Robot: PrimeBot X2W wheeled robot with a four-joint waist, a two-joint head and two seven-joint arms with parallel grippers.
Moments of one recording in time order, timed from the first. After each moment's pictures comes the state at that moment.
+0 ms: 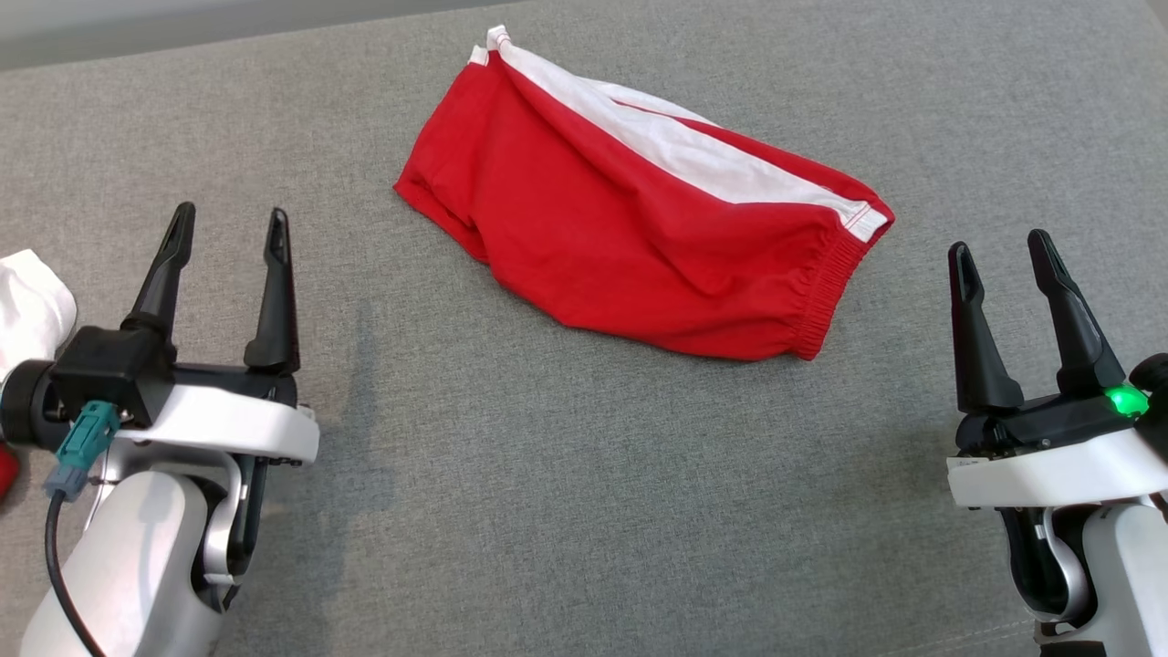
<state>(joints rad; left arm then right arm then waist) -0.36 0.37 -0.30 0.11 -0.43 0.20 -0.22 -0.25 -0.15 0.08 0.04 0.33 0.13 -0.26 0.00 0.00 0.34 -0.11</state>
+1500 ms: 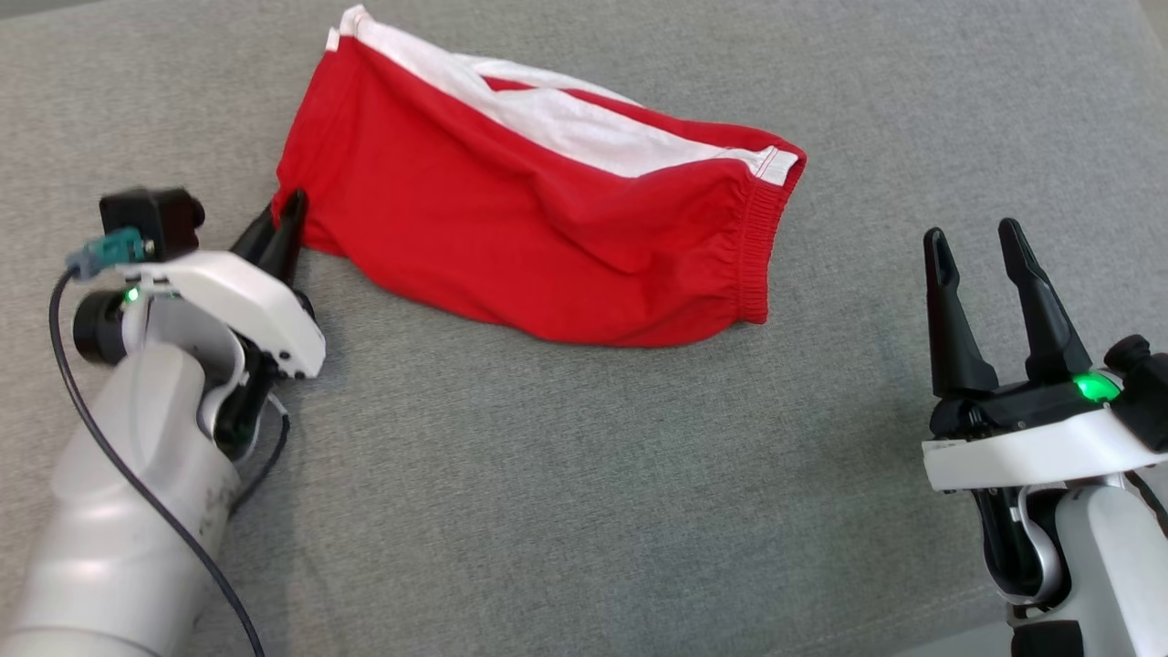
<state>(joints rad) -0.80 0.25 -0.40 0.88 -0.65 -0.12 -0.09 -0.30 -0.12 0.11 0.10 0.38 0.13 -0.26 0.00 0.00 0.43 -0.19</state>
